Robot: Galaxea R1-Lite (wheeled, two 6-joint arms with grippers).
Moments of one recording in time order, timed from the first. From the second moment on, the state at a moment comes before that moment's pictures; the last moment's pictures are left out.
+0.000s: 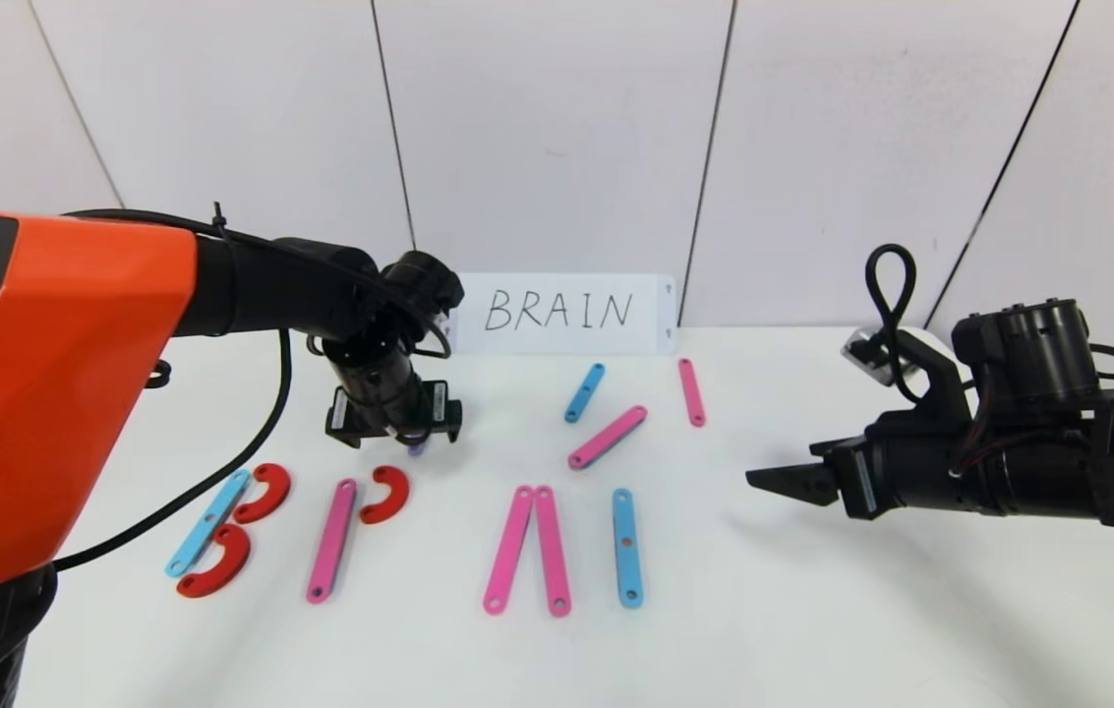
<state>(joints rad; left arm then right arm) -0.40 2.21 -1.82 0.73 0.23 -0.48 0.23 1.70 -0.77 -0.24 0.39 -0.03</state>
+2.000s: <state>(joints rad) -0.33 2.35 -1.97 0.73 0.14 -0.36 0.23 1.70 -0.77 -0.24 0.39 -0.03</state>
